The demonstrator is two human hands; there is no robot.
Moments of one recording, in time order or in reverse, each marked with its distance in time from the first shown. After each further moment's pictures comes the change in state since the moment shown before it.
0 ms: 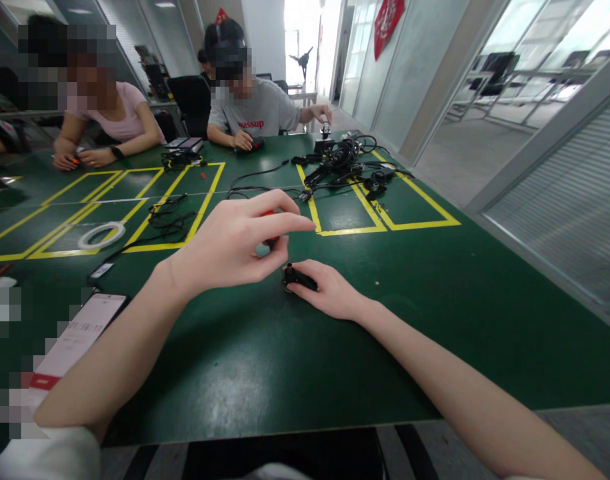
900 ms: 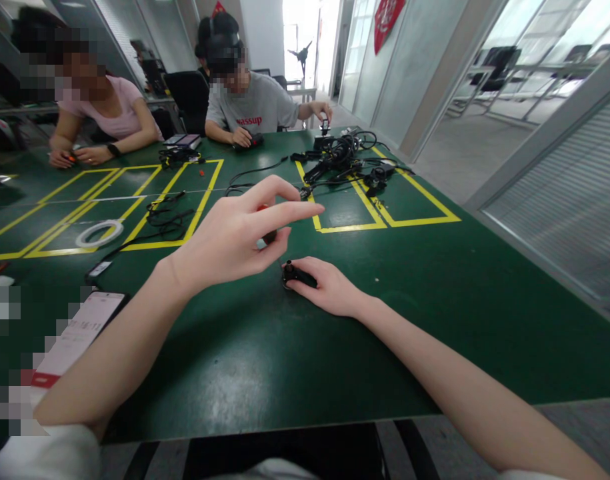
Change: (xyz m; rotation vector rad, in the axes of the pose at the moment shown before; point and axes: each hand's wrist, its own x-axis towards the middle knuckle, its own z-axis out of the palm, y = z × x) left_hand 0.001 -0.001 0.002 0.045 0.020 -0.011; right_hand 0.000 -0.001 -0.001 0.001 -0.008 -0.004
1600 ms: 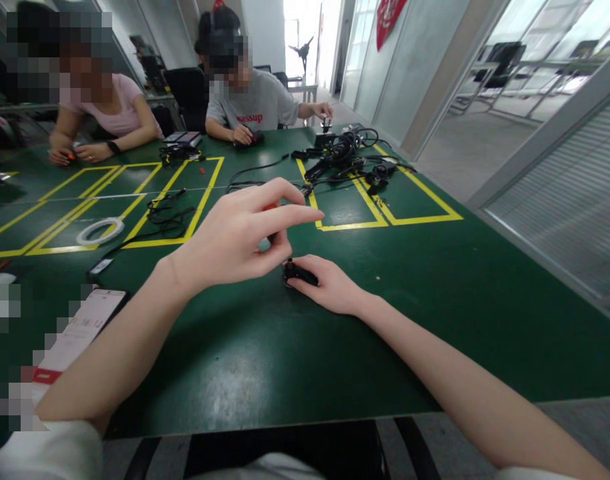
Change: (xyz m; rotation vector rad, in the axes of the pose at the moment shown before) left_hand 0.001 0.001 0.001 0.021 -0.006 0.050; right_hand 0.000 0.001 0.001 -0.006 0.005 0.008
